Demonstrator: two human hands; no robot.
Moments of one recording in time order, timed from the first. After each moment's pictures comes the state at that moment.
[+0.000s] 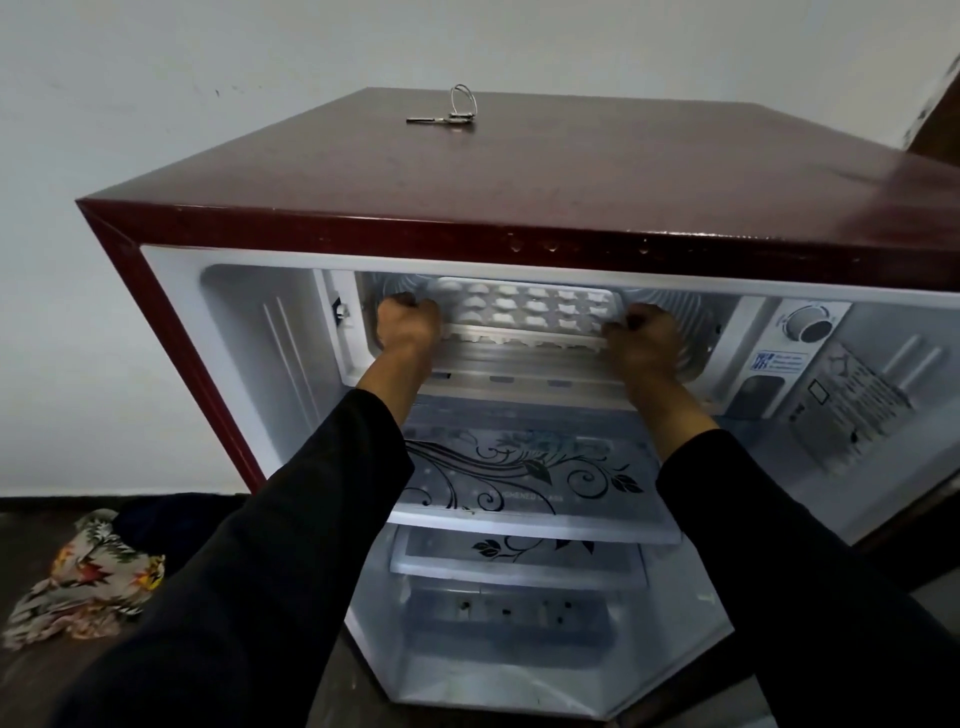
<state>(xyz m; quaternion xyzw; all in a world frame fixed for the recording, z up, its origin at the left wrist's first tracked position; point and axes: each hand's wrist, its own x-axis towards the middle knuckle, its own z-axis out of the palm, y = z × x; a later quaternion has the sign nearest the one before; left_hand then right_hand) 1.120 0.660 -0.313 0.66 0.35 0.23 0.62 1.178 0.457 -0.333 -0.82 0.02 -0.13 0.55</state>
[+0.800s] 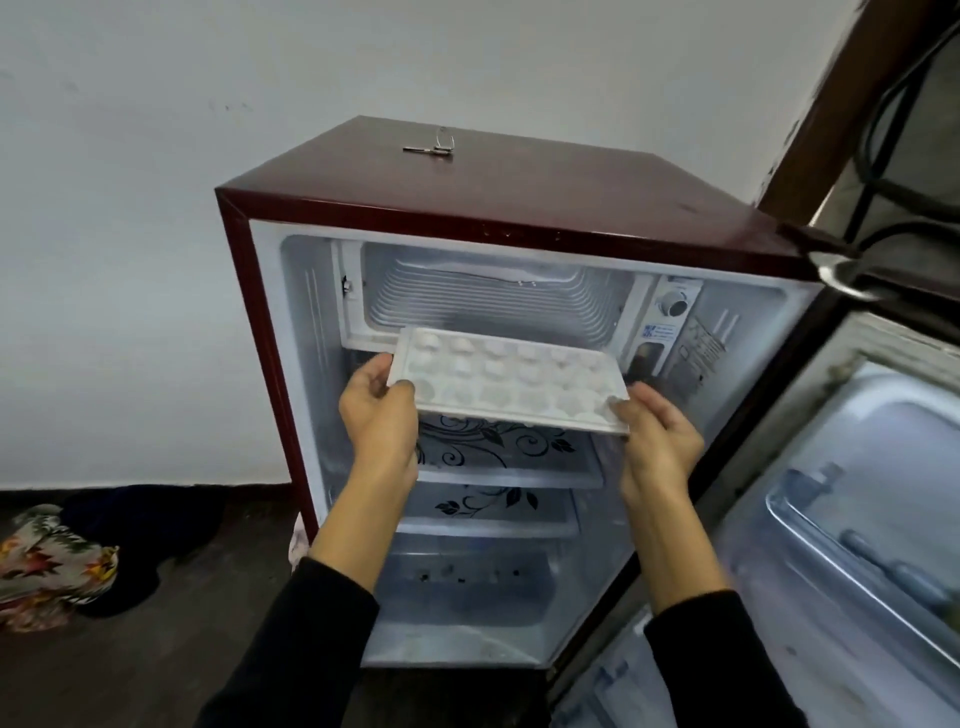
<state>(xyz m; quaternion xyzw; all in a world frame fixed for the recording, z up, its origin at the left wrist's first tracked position) 0.918 0.587 -0.304 0.51 0.26 0.28 0.77 0.971 0.390 -0.312 -0.57 0.19 -0.13 0.79</state>
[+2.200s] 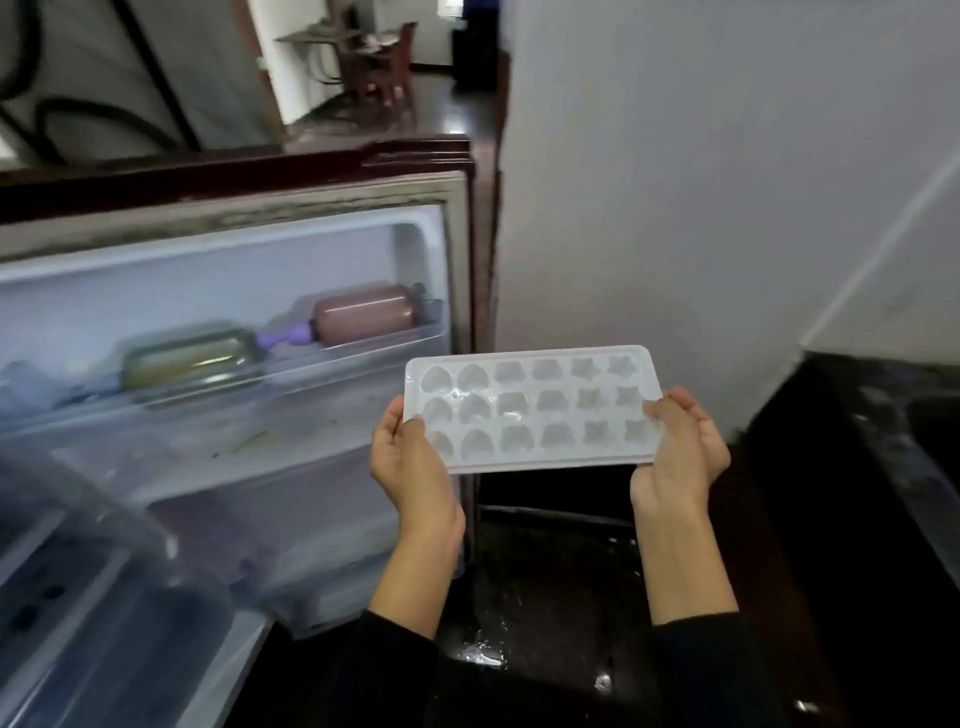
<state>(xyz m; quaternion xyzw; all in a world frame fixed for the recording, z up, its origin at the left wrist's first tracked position) 0.598 0.180 -0.314 0.53 0.04 -0.26 0.81 0.453 0.096 -0.300 -0.17 0.49 -0.63 0.58</state>
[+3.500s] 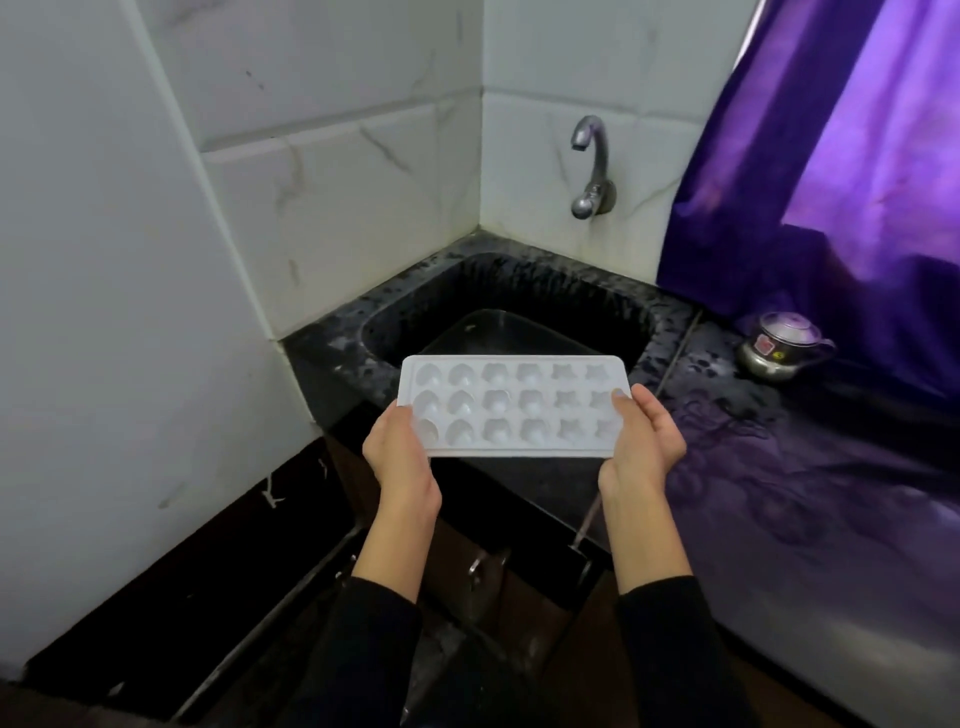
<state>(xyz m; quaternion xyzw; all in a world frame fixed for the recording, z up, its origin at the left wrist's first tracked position) 0.210 0.086 -0.309 0.49 -0.23 -0.67 0.50 0.056 0.169 -0.319 0.09 0.53 -0.82 0.19</state>
